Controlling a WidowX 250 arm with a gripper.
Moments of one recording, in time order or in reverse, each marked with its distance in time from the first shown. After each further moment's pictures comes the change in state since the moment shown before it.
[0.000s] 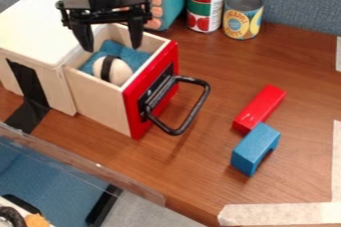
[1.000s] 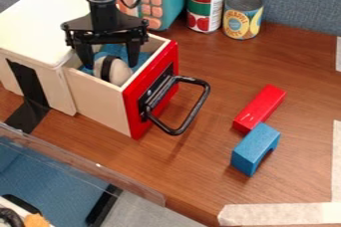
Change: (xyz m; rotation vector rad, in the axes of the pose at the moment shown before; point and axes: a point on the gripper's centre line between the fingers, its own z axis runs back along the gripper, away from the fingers) arm 0.000 0.006 -0.039 0.068 0.045 0.019
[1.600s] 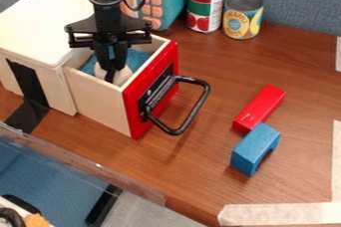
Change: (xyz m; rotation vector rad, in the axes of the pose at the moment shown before) arm -0.003 -0.004 0.002 0.001 0.003 0.018
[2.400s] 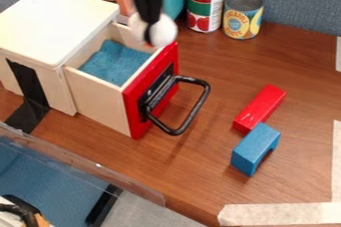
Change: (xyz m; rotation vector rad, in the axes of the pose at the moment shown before) arm -0.007 -0.057 0.089 -0.136 -0.149 -0.156
